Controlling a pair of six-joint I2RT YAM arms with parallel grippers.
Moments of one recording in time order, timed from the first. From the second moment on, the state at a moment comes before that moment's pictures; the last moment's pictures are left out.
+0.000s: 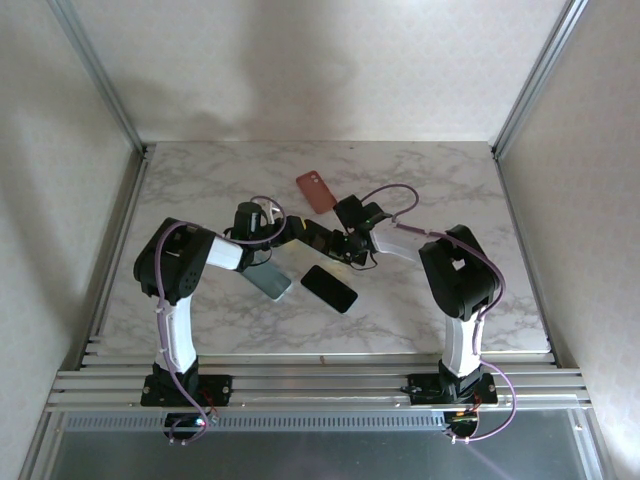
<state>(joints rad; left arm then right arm) -0.32 2.02 0.88 0.66 0.50 -0.79 0.63 1.95 1.19 -0.43 -0.18 0.84</state>
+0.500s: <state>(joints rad) -0.33 2.02 0.88 0.64 0.51 -0.78 0.67 1.86 1.19 -0.59 -0.14 0.80</state>
